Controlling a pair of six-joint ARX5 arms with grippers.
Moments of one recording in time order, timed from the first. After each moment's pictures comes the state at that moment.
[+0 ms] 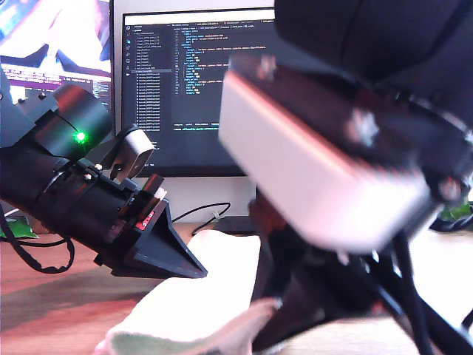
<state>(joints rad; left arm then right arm) -0.48 1.77 0.66 0.33 0.65 -0.04 1.08 1.37 0.51 -0.02 0.04 -1.10</state>
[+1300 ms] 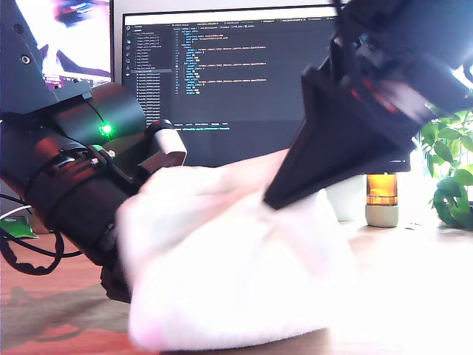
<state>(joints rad) -0.65 1.71 0.70 -0.06 0.72 0.01 0.94 1.12 0.63 -0.34 -0.02 -0.47</state>
